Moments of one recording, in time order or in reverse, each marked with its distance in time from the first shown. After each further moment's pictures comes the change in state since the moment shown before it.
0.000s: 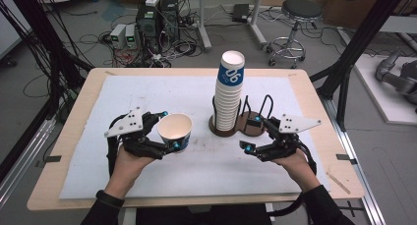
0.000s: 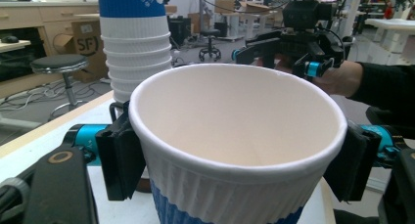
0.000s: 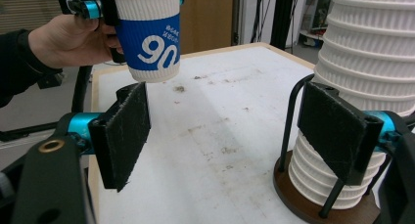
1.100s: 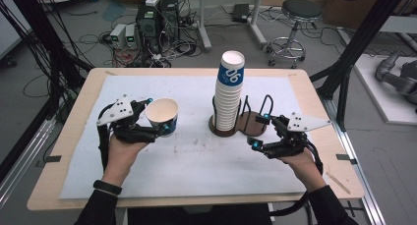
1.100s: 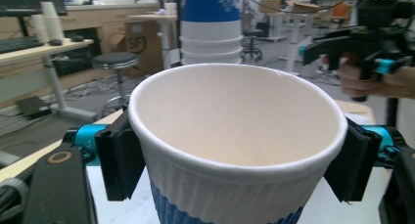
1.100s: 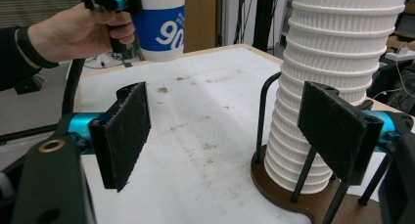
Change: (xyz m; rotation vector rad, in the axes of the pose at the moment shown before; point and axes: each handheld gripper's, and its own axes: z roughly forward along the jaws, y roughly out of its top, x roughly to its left) left arm 0.035 0.002 -0.017 0.007 0.204 0.005; right arm -0.007 -0.001 -0.017 -0.010 -0.067 0.006
